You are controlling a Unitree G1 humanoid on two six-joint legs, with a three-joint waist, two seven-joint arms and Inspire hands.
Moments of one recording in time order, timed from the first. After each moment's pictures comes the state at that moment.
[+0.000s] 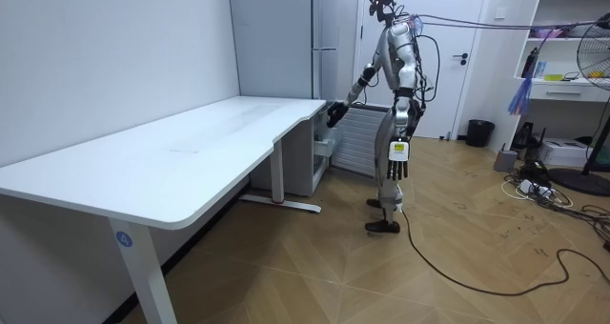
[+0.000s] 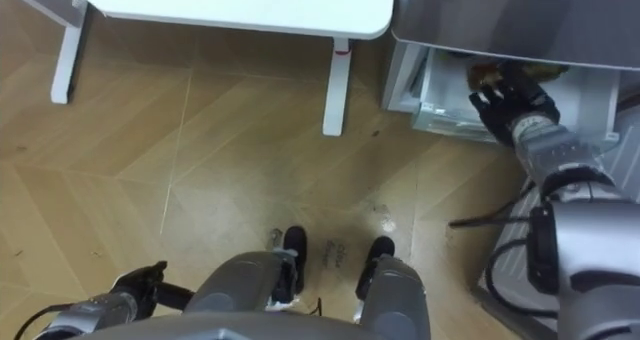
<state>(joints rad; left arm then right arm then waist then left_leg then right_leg) 0.05 0.31 -0.19 1.09 -0.12 0.14 -0.07 -0.55 -0.50 -0.06 1.36 1.32 0.18 0.17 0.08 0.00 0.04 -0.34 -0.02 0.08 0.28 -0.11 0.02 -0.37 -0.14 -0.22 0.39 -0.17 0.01</state>
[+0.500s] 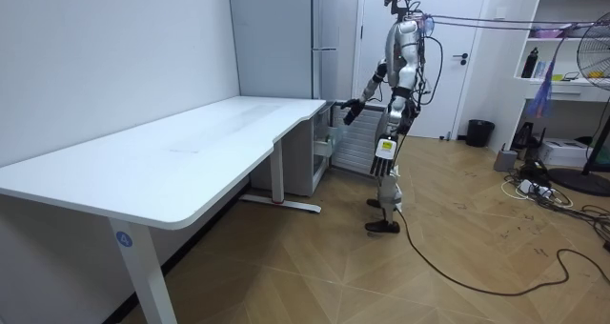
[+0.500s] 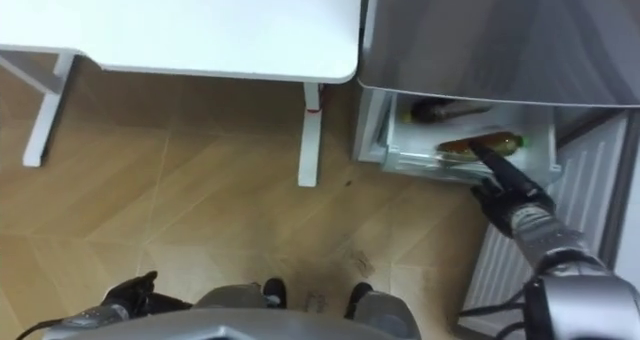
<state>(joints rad) 0.09 0.31 -0.16 1.10 -0.16 0.09 -0.05 -0.30 -0.44 -0.02 1.34 1.22 0.12 0.16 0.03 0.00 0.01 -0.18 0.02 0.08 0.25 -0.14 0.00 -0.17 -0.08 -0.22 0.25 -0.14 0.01</state>
